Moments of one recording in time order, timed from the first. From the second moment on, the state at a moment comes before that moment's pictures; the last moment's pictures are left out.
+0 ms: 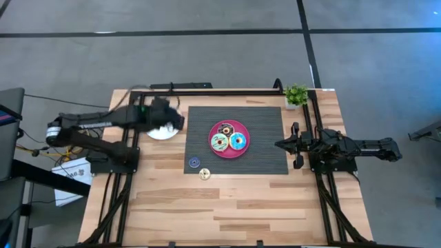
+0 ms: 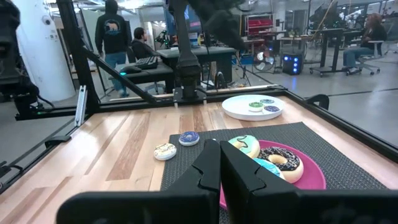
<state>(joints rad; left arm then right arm) 0.19 1.16 1.05 -0.96 -0.61 -0.92 -0.01 0.03 0.02 -0.01 0.03 0.03</state>
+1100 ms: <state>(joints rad) -0.43 1.55 0.83 -0.58 -0.76 -0.81 -0.01 0.03 0.02 -0.01 0.03 0.03</state>
